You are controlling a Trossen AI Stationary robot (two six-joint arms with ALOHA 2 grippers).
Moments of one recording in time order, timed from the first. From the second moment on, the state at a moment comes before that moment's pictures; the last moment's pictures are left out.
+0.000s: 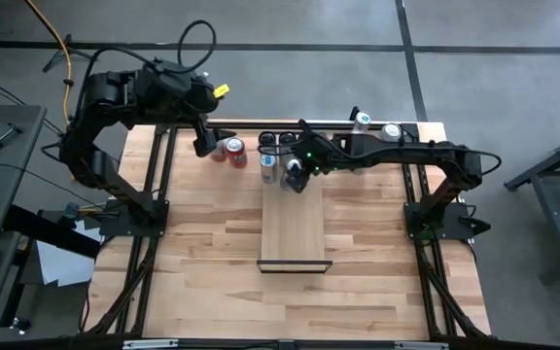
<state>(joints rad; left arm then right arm) 0.21 1.55 2.35 -1.47 -0.28 0.11 -0.16 1.67 1.49 -0.71 0.18 0.43</state>
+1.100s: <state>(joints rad) 0.21 1.50 2.35 -1.45 -0.28 0.10 -0.18 1.91 1.78 -0.90 0.29 0.47</state>
